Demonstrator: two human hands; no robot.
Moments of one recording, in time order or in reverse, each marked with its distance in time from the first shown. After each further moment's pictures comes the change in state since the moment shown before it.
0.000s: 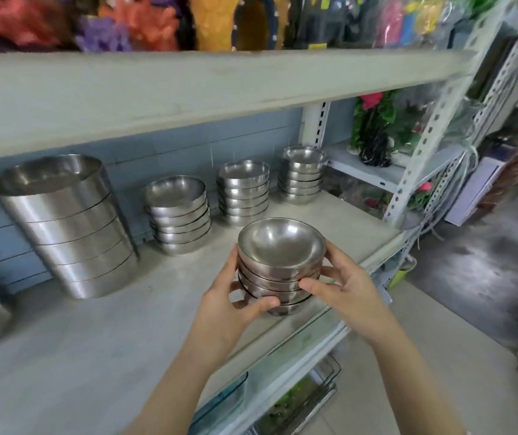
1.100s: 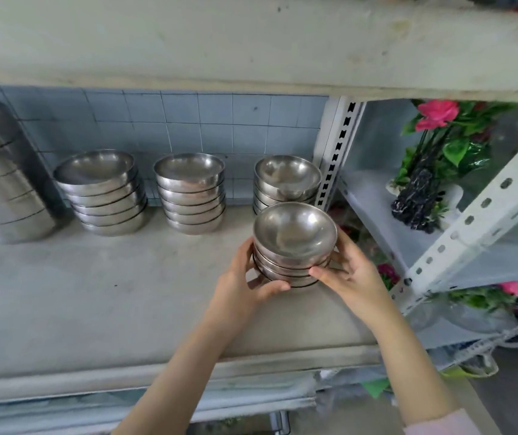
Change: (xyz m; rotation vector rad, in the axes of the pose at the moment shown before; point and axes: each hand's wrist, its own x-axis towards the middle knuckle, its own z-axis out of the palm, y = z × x) left_hand 0.202 -0.017 0.228 -0.076 0.472 -0.149; right_hand 0.250 0.105 -0.223 -0.036 -0.483 -0.043
